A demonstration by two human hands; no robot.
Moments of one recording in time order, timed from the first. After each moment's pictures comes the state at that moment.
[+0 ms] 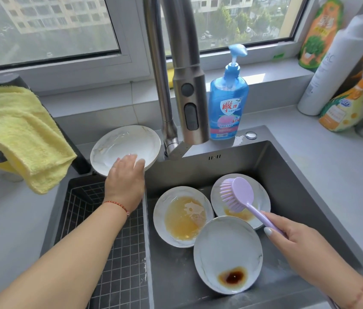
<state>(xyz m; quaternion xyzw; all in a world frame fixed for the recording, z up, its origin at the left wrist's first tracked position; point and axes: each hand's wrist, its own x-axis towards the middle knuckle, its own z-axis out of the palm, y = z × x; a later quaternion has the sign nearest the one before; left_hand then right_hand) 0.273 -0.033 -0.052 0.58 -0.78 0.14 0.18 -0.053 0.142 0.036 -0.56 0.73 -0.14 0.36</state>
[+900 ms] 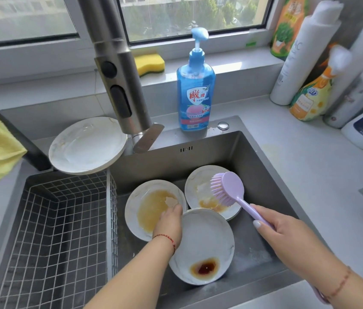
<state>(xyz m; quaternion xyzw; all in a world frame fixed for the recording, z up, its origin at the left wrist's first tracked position) 0.108 0.052 -0.144 0.63 -0.72 -0.30 -0.02 -0.105 0.151 0.019 -0.54 0.76 -0.14 0.34</state>
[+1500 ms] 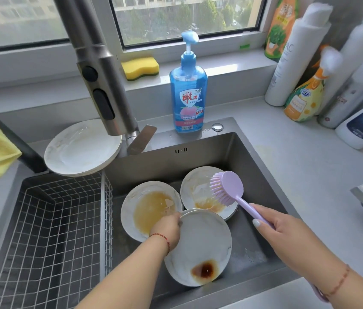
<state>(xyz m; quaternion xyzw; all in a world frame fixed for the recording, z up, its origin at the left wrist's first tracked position) 0.102 0.052 -0.139 0.62 -0.70 -0.34 -0.09 -0.119 0.154 0.023 -0.54 0.75 -0.16 0.34</state>
